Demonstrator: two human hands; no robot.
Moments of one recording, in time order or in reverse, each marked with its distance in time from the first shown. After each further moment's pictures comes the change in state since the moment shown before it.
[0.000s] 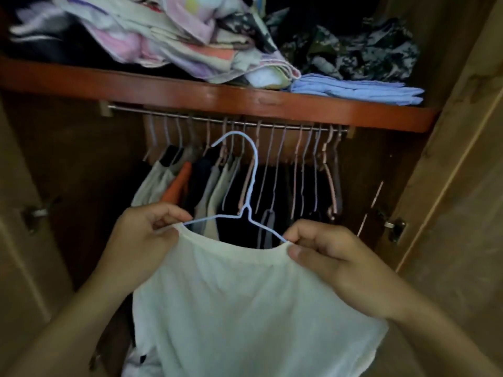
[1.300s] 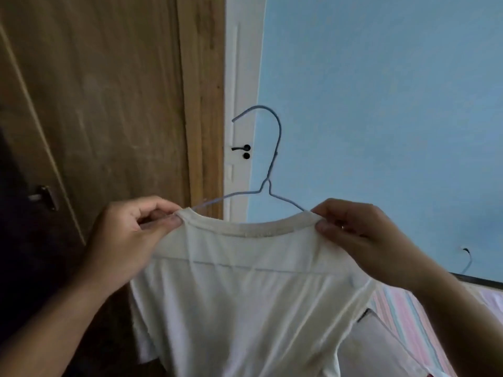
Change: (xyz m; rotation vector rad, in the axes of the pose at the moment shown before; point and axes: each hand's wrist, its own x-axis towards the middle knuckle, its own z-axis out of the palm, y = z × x) left_hand -0.129 0.185 0.269 -0.725 -1.111 0.571; right_hand -0.390 -0.100 0.008 -0.585 1.113 0.810
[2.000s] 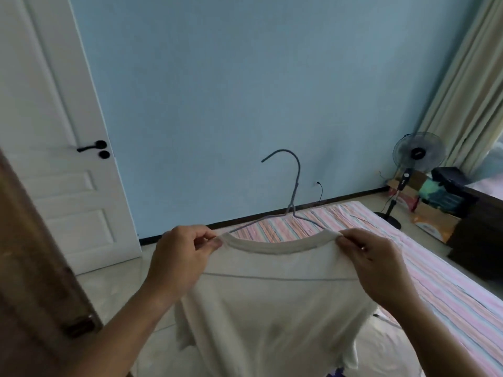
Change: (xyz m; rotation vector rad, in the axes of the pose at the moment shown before) left_hand 0.030 -0.017 0.242 0.054 -0.494 0.162; right_hand -0.161 0.096 -0.017 -0.379 0.782 0.602
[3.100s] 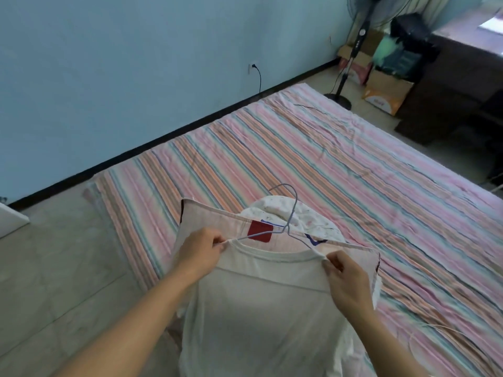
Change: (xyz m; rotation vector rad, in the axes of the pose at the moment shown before) left_hand 0.052 -0.122 0.544 0.229 -0.774 -0.152; right_hand -0.057 0.470 0.099 -0.064 -0.013 0.863
